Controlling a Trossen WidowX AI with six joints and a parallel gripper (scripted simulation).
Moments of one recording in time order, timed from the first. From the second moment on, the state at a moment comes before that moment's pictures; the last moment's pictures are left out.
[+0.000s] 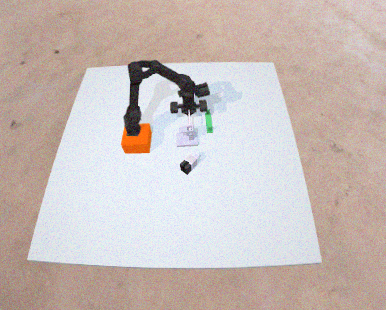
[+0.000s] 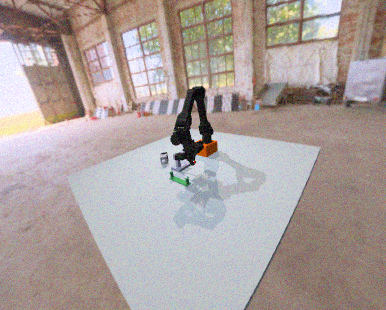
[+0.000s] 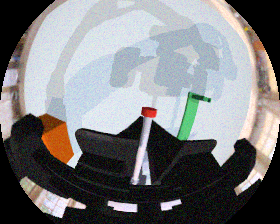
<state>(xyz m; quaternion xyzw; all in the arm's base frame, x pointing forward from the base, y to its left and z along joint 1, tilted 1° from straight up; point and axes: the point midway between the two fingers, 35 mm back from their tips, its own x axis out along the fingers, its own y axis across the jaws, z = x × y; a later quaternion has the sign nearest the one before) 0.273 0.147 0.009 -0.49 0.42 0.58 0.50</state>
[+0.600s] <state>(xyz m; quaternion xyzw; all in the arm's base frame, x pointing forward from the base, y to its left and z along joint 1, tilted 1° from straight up) 0.271 0.164 0.010 -0.49 0.42 0.58 0.50</state>
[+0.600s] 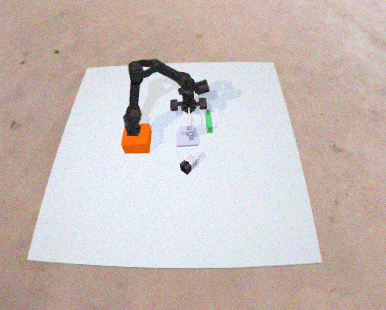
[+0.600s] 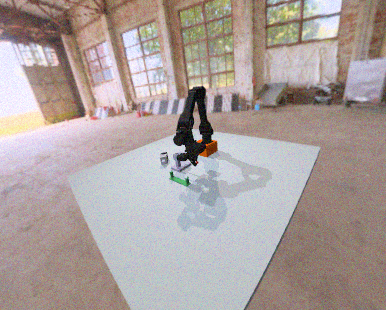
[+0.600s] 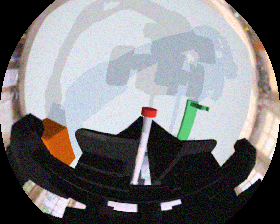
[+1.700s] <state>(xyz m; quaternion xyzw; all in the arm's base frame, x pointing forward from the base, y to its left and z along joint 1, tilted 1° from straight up) 0.266 0.191 0.020 -0.49 0.42 0.58 0.50</state>
